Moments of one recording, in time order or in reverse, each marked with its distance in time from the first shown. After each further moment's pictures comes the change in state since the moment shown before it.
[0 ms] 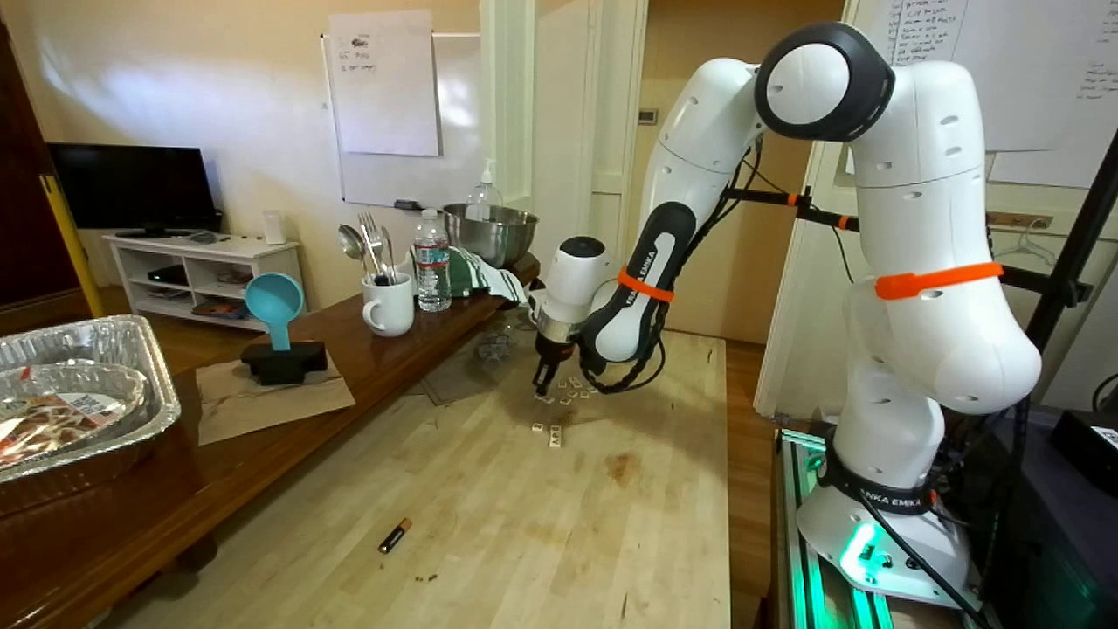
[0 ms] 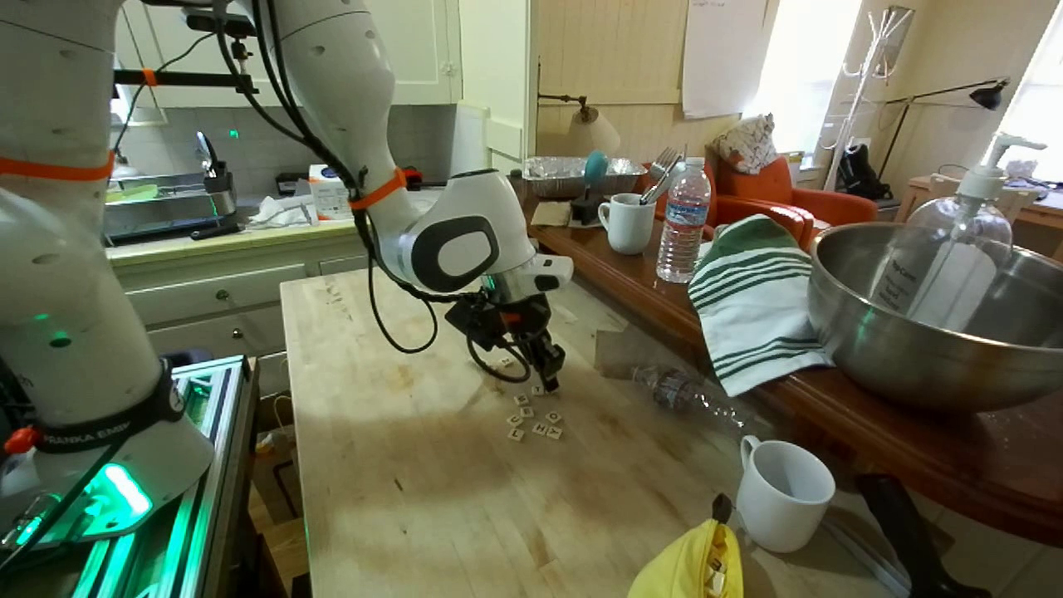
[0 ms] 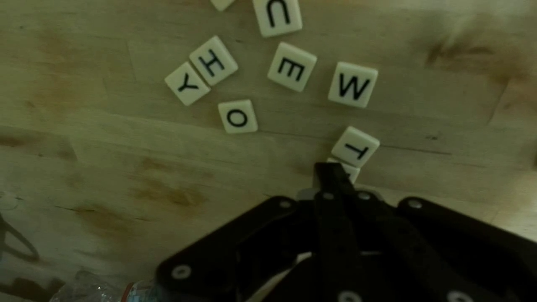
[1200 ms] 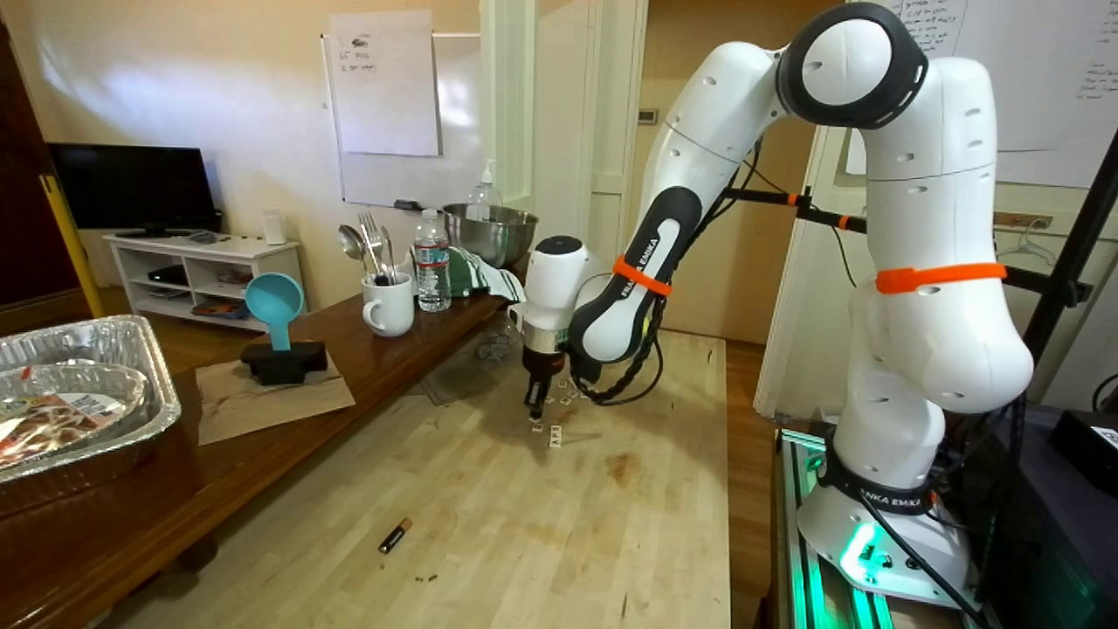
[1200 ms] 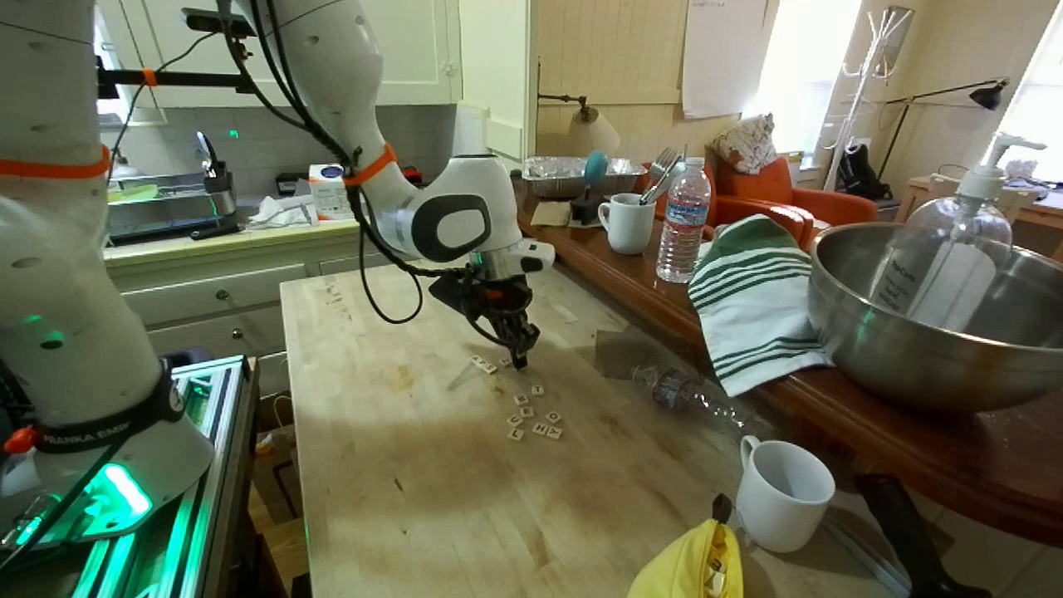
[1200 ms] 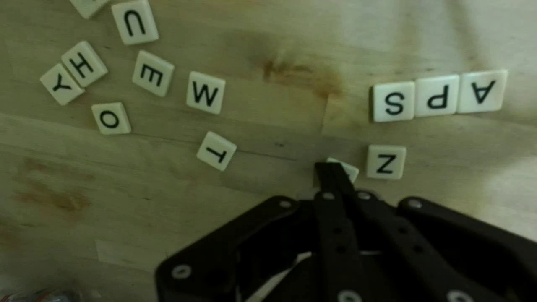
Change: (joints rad) arm -0.090 -0.068 0.233 0.007 0.054 -0.212 -0.034
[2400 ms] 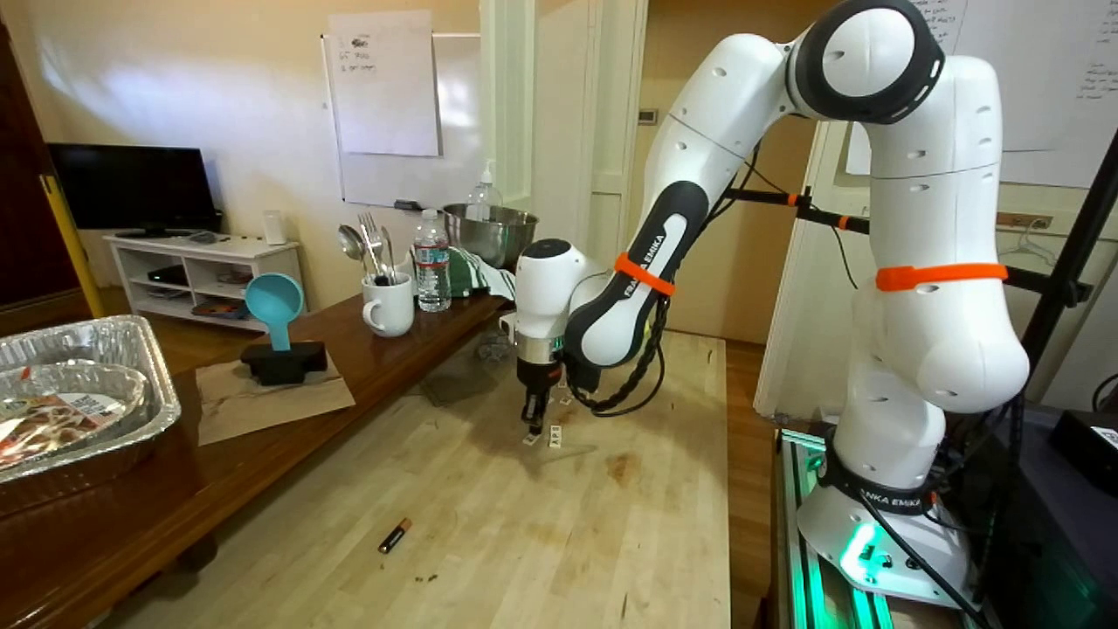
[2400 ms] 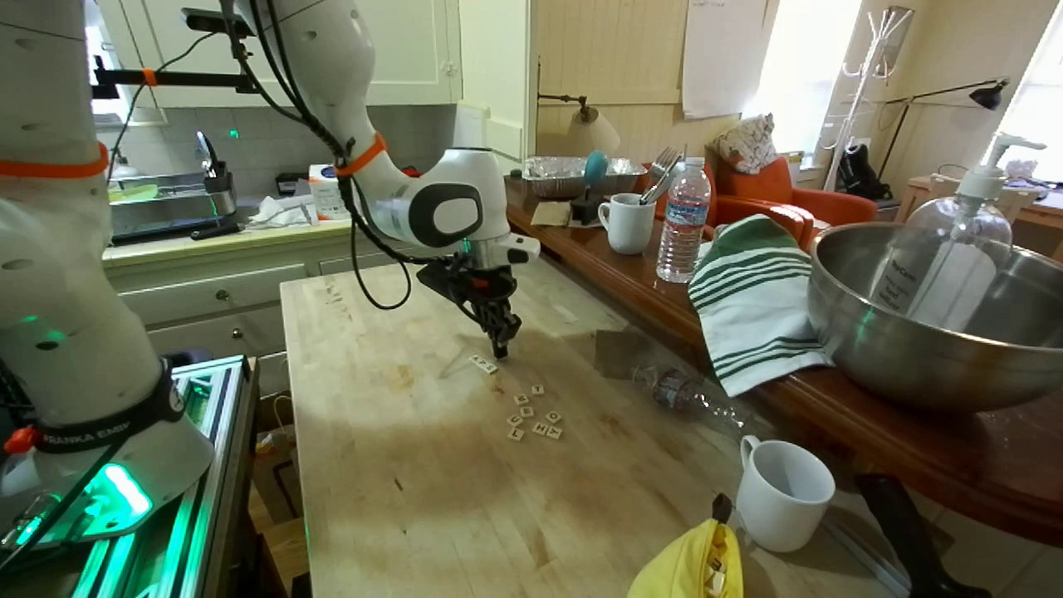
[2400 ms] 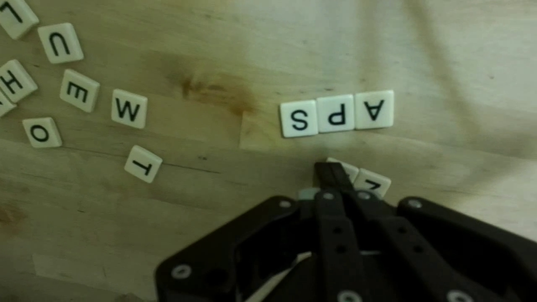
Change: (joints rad) arm -0.041 -0.024 0.127 -0.001 0.005 -0.095 0.055
